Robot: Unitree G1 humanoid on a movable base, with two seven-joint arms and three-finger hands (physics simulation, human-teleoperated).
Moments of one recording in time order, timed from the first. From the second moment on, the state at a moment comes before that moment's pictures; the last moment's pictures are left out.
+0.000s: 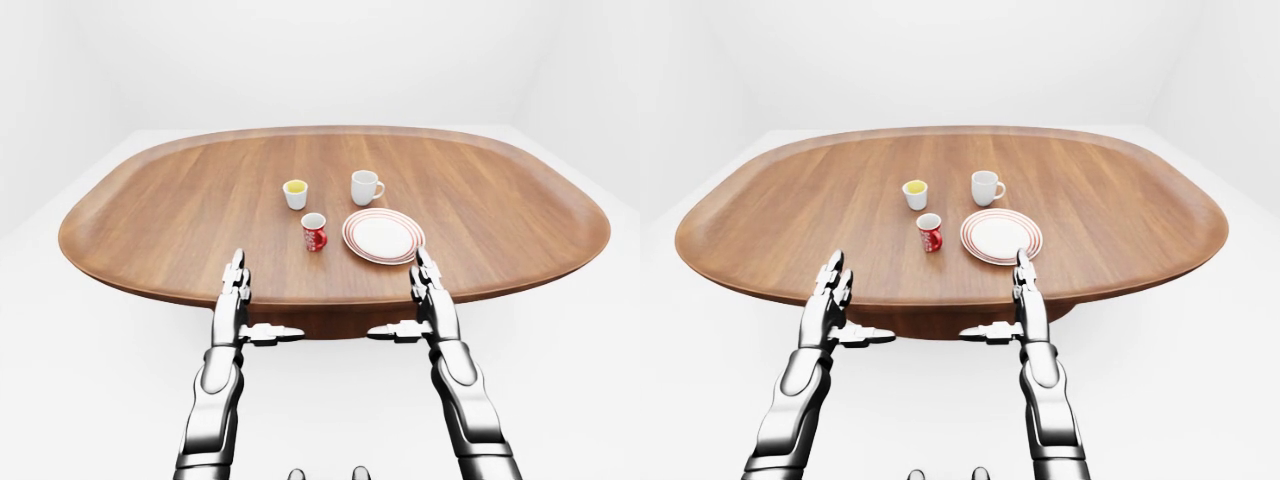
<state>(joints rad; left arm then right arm) 0.00 0.03 0.04 0.00 -0.02 0.00 -0.04 0.01 -0.02 -0.04 0.00 0.00 0.02 0.03</state>
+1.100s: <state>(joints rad) -0.26 0.13 0.14 -0.19 0.01 0.09 -0.04 -0.26 -0.13 -0.15 -0.25 0.07 0.09 0.03</state>
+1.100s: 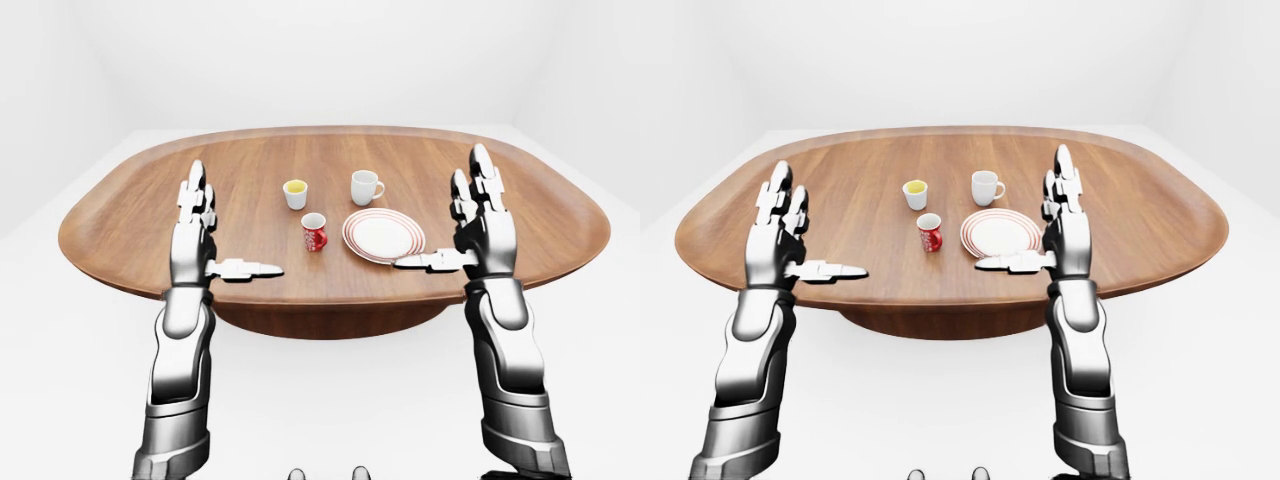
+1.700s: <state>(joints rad) -0.50 0.23 0.17 -0.12 0.02 0.09 -0.06 -0.53 -0.24 -0.17 -0.10 0.03 0.09 0.10</state>
